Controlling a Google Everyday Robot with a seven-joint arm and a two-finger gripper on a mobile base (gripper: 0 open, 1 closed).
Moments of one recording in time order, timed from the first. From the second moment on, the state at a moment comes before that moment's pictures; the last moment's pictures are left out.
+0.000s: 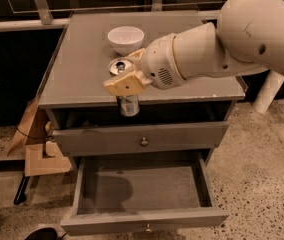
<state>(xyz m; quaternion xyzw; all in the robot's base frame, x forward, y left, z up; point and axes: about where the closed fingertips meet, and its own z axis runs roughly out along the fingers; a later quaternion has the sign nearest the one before) 0.510 0.035 0.951 -0.52 0.68 0.27 0.44</state>
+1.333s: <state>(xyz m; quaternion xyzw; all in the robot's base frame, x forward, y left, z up) 0.632 0.036 0.943 -0.46 0.70 0.28 0.47</state>
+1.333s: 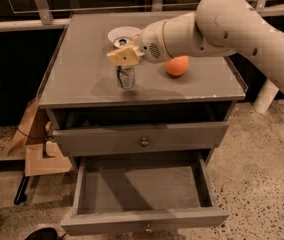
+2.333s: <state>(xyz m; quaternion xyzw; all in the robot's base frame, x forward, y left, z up) 0.662 0.031 0.902 -0.43 0.72 0.29 0.46</state>
